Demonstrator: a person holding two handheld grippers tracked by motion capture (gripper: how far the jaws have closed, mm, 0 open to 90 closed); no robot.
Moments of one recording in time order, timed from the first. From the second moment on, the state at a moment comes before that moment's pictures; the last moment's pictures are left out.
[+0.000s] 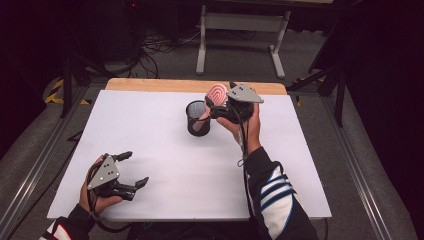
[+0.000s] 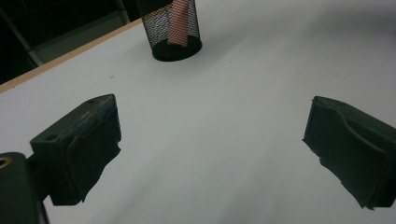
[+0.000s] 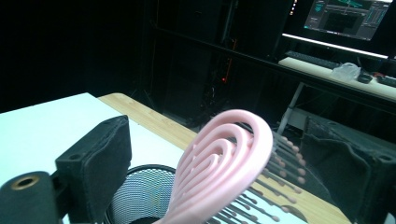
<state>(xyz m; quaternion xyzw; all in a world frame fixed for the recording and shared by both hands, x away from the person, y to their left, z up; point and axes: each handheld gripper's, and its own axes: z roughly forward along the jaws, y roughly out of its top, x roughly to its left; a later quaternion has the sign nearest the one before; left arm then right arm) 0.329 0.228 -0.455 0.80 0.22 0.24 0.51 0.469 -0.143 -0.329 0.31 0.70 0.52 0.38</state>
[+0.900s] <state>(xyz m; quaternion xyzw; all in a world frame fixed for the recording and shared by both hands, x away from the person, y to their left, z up) 0.329 0.226 -0.455 0.80 0.22 0.24 0.51 0.451 -0.154 -0.313 0.30 0.70 0.53 0.38</state>
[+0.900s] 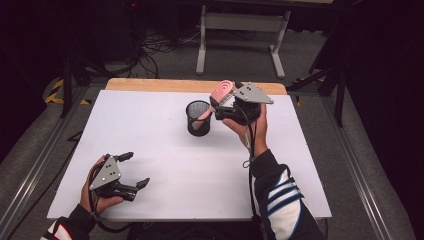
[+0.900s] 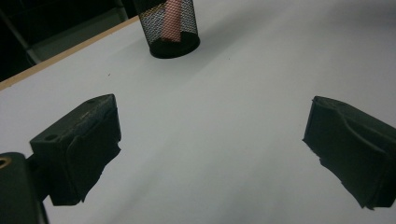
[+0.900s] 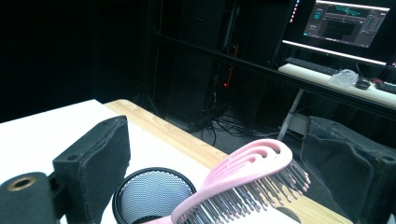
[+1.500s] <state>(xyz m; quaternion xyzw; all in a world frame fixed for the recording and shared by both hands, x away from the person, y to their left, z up) 0.329 0.225 -0.456 0.80 0.22 0.24 0.50 0.439 -0.158 -0.314 0.28 0.71 0.52 0.38</state>
